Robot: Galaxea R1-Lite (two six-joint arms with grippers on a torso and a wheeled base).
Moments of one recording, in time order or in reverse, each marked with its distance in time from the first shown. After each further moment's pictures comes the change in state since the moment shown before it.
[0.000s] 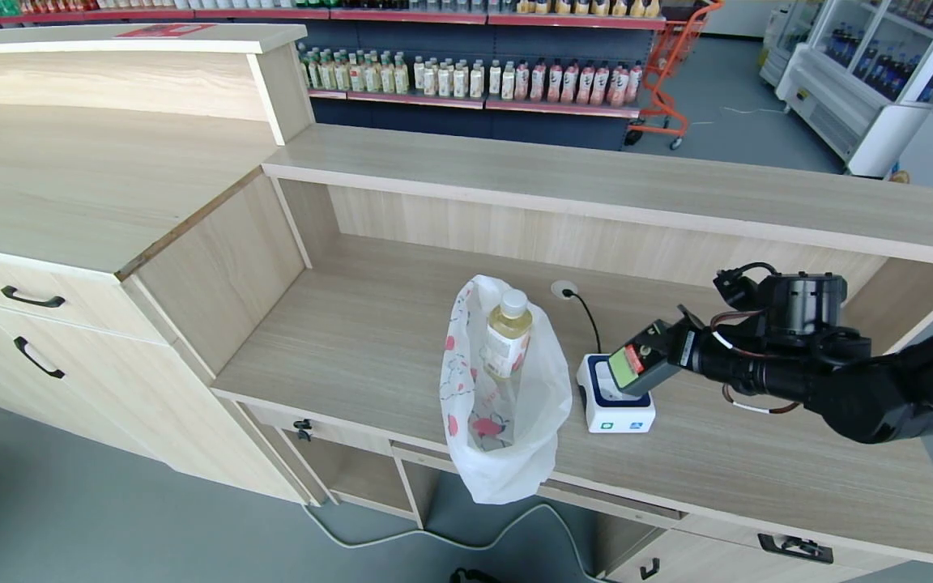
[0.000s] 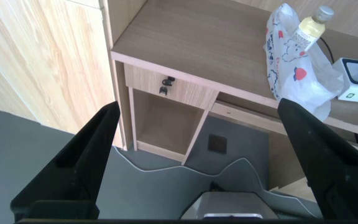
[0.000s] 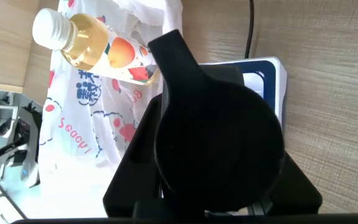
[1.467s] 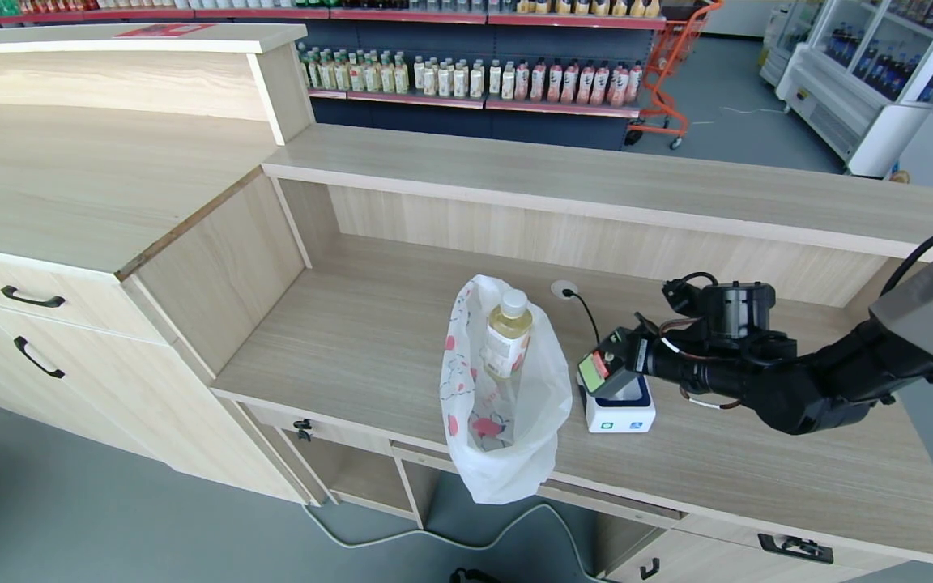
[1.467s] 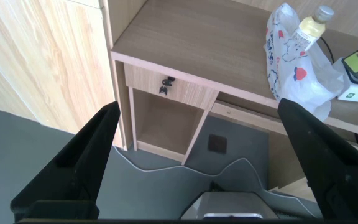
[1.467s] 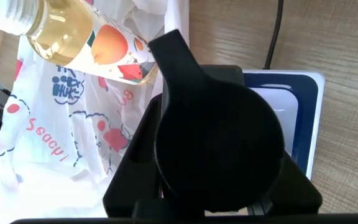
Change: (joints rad) left arm 0.000 0.000 0.000 0.000 0.000 0.000; right arm 0.071 0.155 -0.137 0.002 -0.046 -0.062
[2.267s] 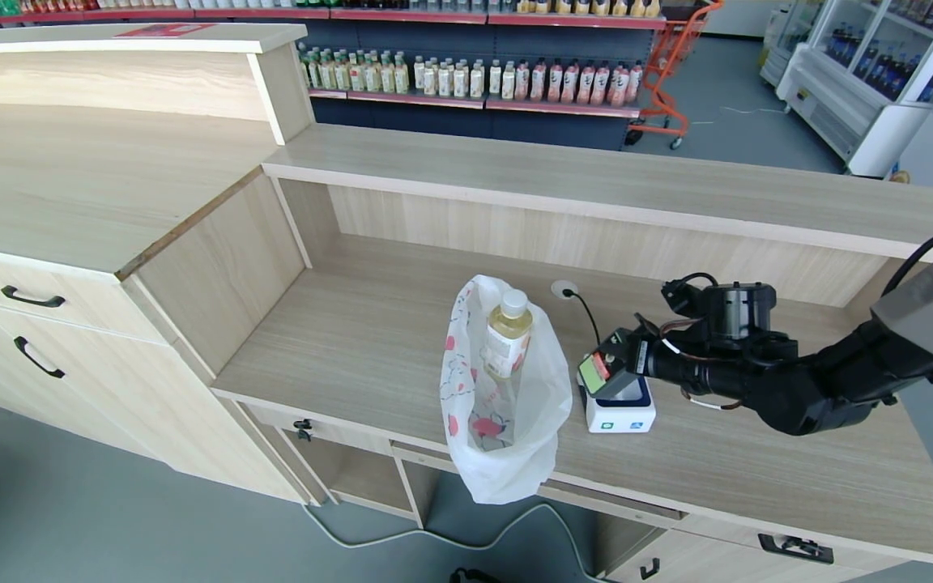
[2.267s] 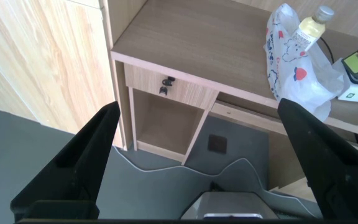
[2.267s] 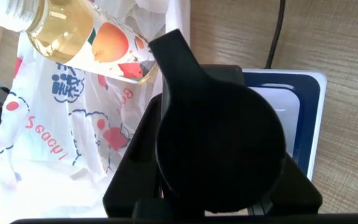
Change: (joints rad) left arm 0.000 0.000 0.000 0.000 0.000 0.000; right arm -0.002 -0.010 0.011 0.005 -0.003 -0.035
